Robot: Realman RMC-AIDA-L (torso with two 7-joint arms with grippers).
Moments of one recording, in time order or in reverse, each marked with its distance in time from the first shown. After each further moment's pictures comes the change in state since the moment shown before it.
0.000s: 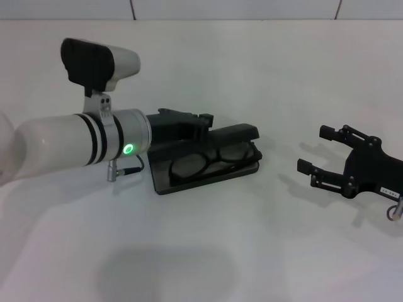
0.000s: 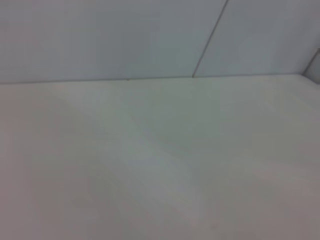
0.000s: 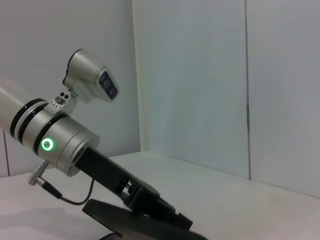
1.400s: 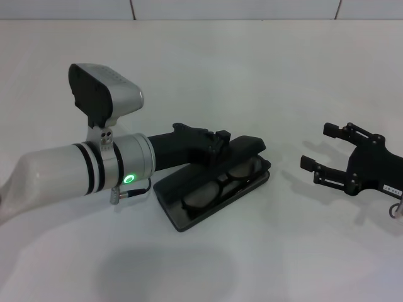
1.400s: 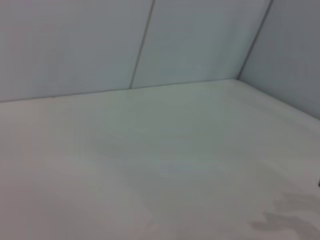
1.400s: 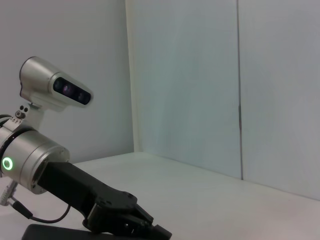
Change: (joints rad) left arm 0.062 0.000 0.047 -0.079 -0.364 0.085 0.504; right arm -0.003 -0.003 0.002 -0.002 0.012 0.006 0.000
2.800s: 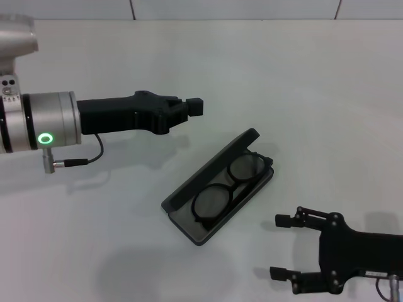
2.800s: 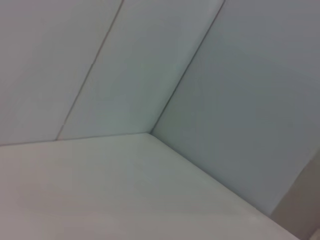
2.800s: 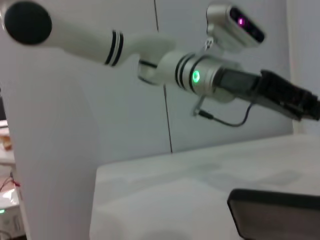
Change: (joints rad) left arm -0.131 0.076 -0.545 -0.135 0.143 0.684 -0.084; right arm -0.032 0.001 -0.299 -0.028 -0.074 -0.196 0.011
